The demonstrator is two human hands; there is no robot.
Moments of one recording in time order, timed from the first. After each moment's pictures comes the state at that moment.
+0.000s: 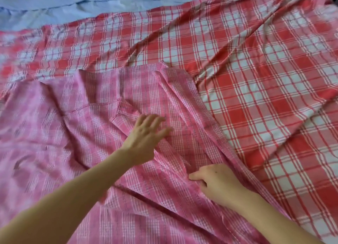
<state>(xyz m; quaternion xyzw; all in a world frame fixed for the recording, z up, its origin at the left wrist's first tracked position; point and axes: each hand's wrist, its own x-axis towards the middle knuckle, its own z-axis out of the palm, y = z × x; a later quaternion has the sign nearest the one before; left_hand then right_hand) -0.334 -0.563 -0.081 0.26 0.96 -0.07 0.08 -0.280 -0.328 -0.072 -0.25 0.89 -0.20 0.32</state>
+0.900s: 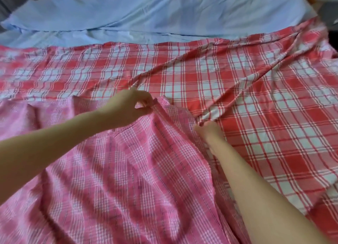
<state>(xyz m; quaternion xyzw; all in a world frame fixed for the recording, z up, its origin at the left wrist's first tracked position) -0.492 -0.590 -0.007 0.06 0.97 0.22 0.06 -0.535 -0.367 -0.151 0.12 0.89 -0.39 0.20</state>
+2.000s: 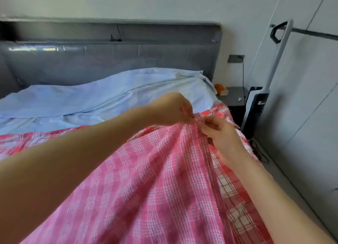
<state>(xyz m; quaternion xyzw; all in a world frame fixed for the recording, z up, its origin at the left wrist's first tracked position) -0.527 -0.381 0.277 0.27 0.94 0.20 0.00 -0.487 -0.220 0.206 -0.02 0.71 -0.71 -0.03</state>
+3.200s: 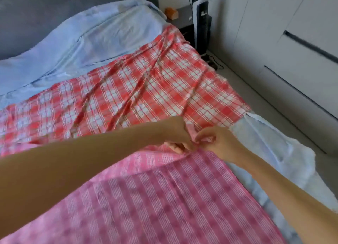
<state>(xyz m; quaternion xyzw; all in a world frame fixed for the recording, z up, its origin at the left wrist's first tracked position) -0.141 -0.306 0.233 0.16 0.82 0.25 0.48 -0.054 -0.166 0.176 0.02 0.87 -0.48 0.09</state>
